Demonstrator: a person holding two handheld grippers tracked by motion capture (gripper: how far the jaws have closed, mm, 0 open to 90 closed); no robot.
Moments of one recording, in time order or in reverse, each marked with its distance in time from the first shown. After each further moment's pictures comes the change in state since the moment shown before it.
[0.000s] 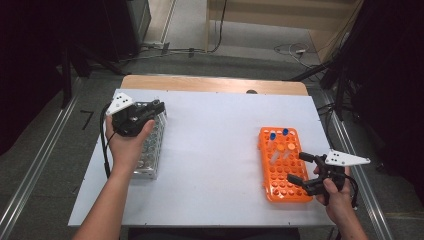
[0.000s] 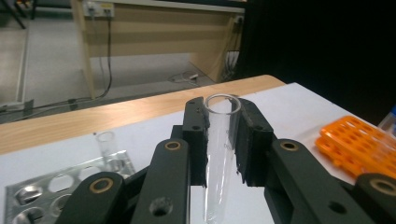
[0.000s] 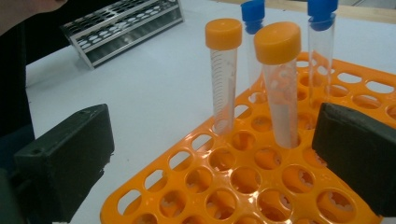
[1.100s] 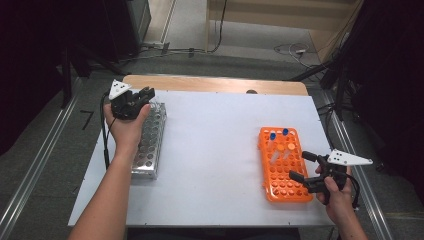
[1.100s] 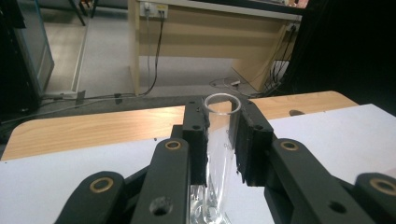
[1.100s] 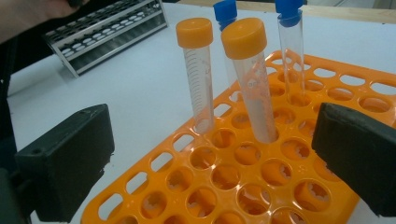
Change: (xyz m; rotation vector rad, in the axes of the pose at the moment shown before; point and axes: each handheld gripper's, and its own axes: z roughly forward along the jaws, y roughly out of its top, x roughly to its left) left arm 0.041 -0.004 0.043 0.000 0.170 -0.002; right arm -0.007 -0.006 -0.001 -0.020 -0.037 0.036
